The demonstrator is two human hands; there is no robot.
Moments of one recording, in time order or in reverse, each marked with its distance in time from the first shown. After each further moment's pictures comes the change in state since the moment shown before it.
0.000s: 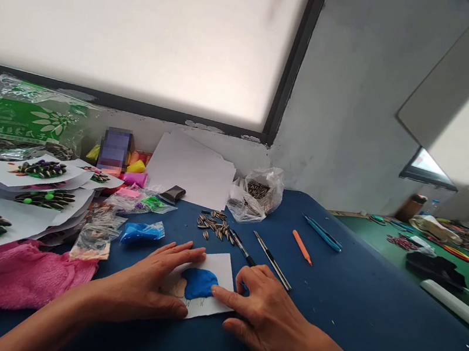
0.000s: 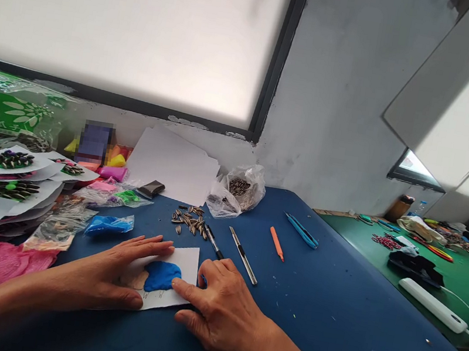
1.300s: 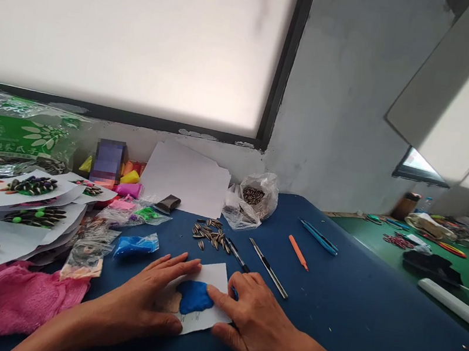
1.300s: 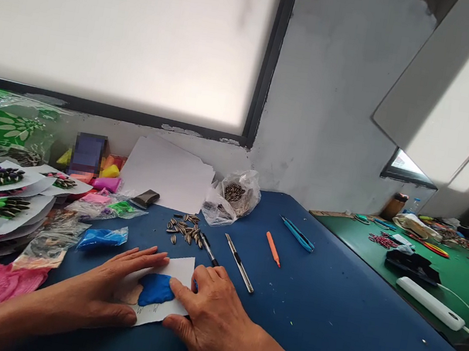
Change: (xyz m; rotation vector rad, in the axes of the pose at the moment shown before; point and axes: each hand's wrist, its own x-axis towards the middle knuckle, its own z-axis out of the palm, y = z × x) left_hand -0.002 -0.001 0.003 -0.033 0.028 -0.036; right_hand 0.012 -0.010 -0.003 0.024 -0.076 0.128
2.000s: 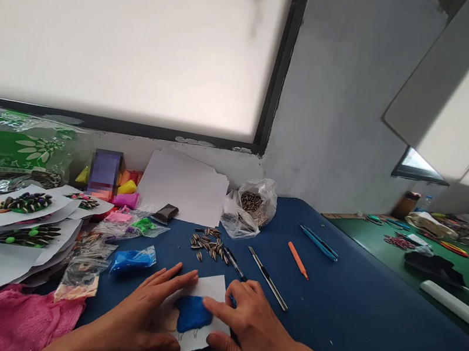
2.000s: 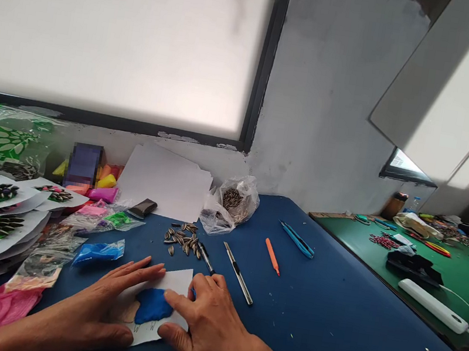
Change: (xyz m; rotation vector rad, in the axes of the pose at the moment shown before) left_hand 0.002 0.003 0.001 0.061 -0.018 -0.053; right_hand 0.006 -0.006 -0.013 0.121 -0.036 0.078
